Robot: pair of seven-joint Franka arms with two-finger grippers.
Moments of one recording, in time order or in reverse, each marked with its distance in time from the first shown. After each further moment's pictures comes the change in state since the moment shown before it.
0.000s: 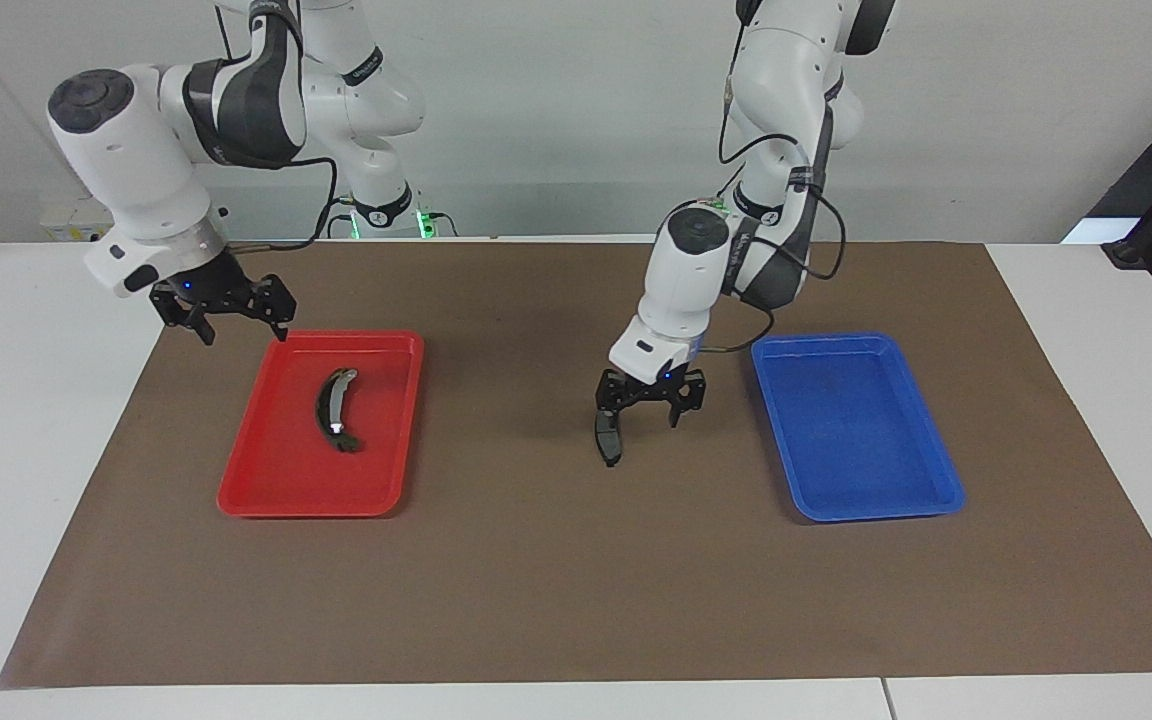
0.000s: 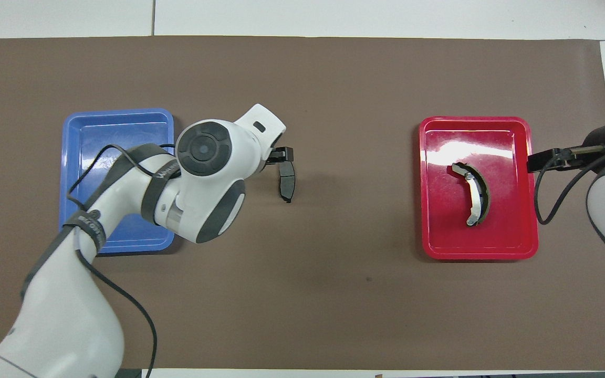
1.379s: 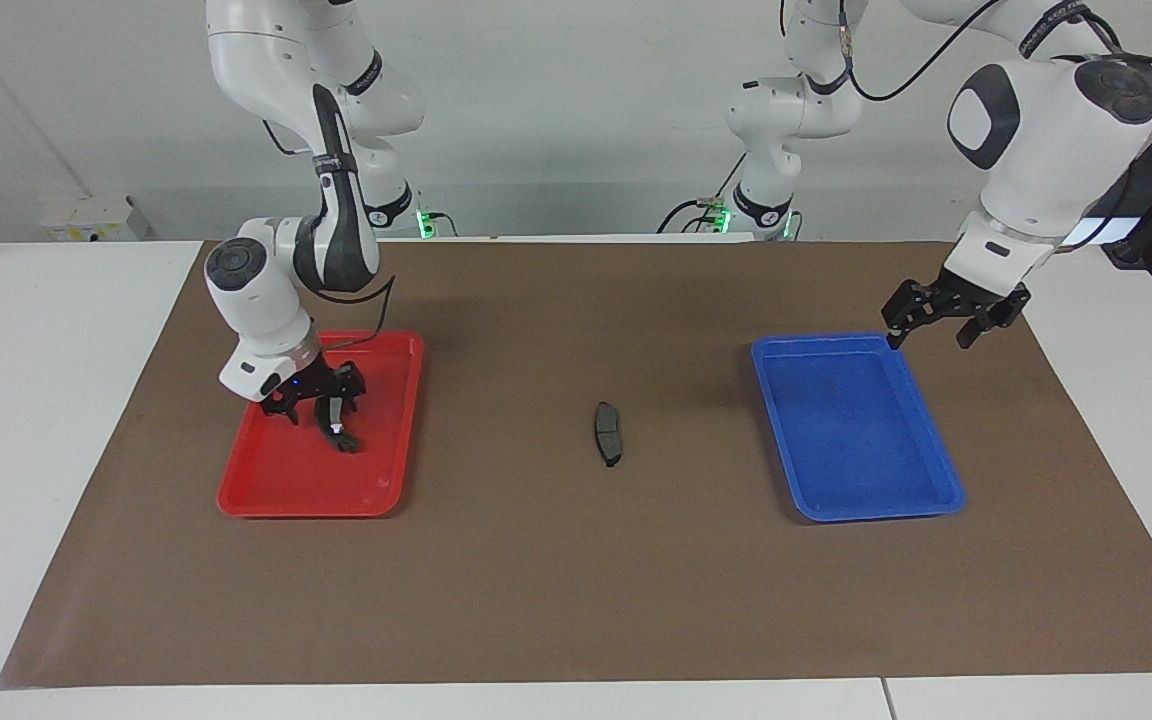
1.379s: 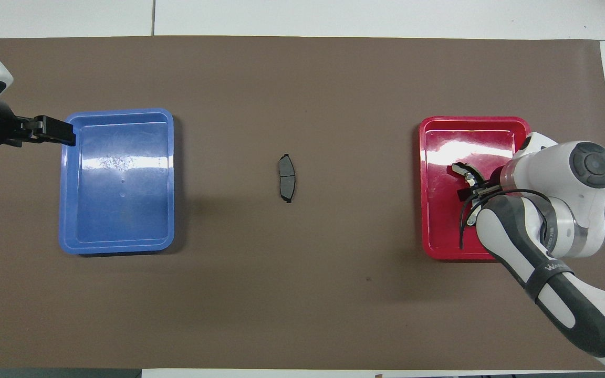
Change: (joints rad) left arm 0.466 -0.232 0.009 0.172 0.000 -0.530 0.518; right arm 0.039 0.169 0.008 -0.321 0.028 0.483 -0.158
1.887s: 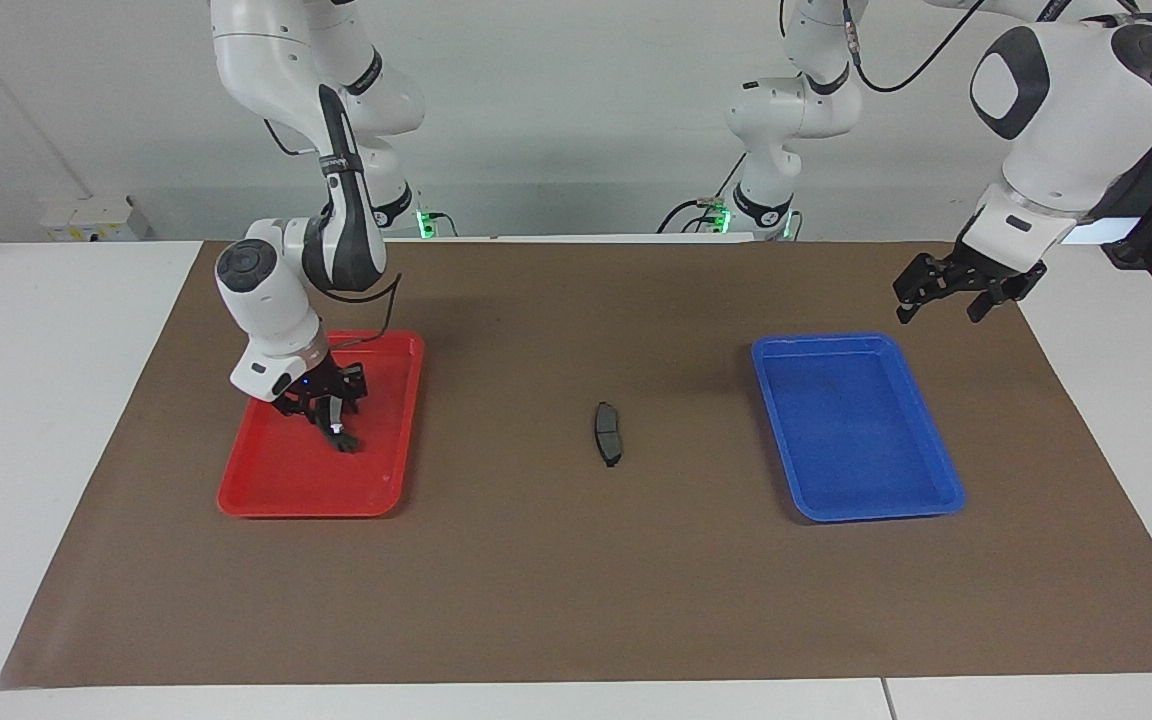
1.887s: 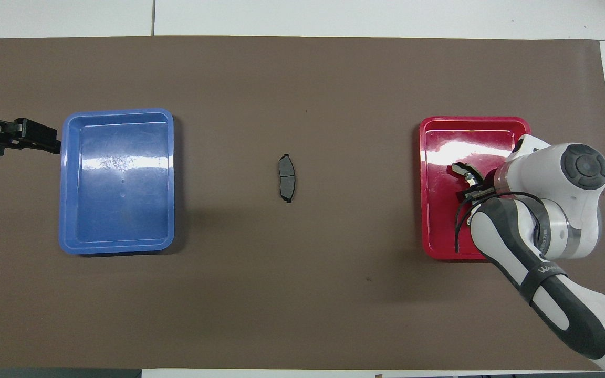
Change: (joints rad) left arm 0.006 -0.009 -0.001 0.065 -0.001 -0.150 0.000; right arm 0.017 0.000 0.001 -0.007 0.000 -0.001 -0.006
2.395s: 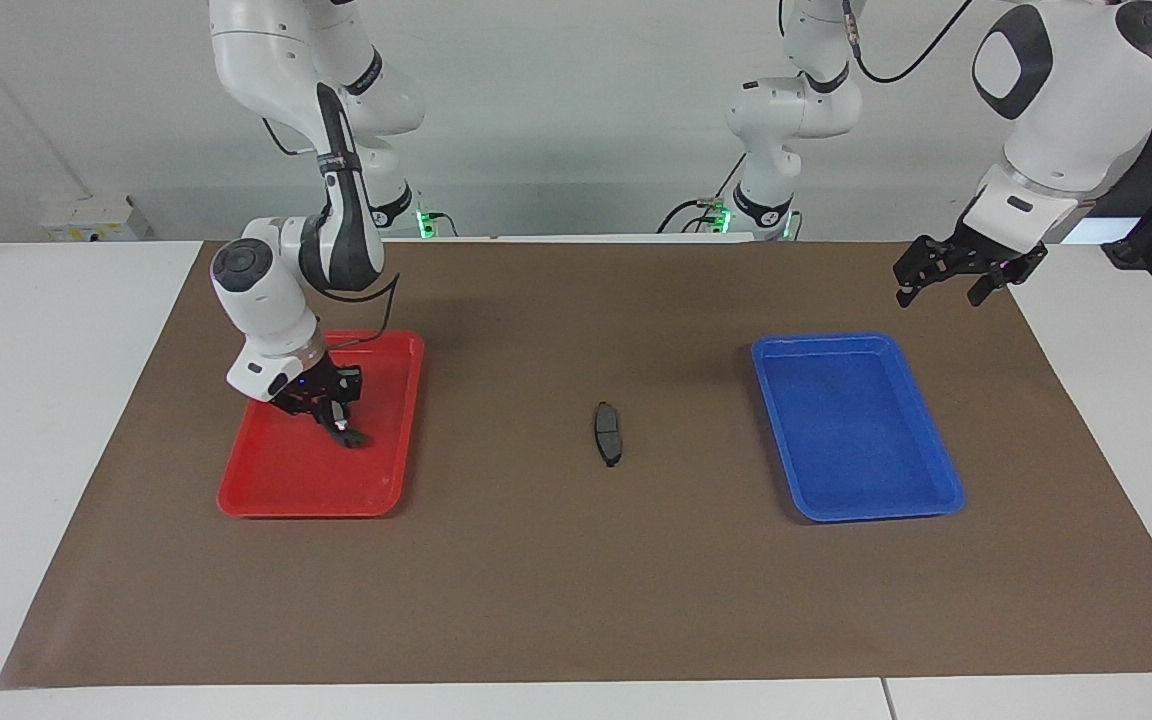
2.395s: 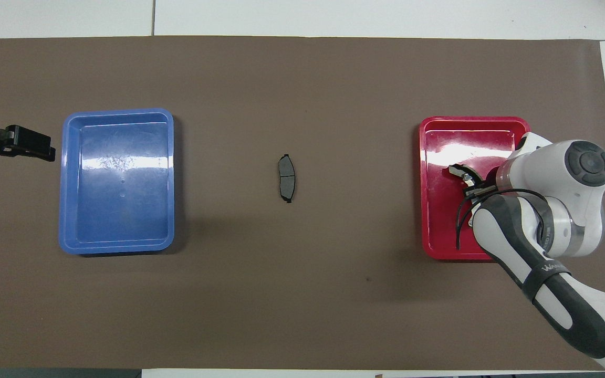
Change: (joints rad) left arm 0.000 -0.025 0.000 -0.006 0.000 -0.024 0.000; right arm 0.000 -0.003 0.000 0.047 0.008 -0.067 0.070
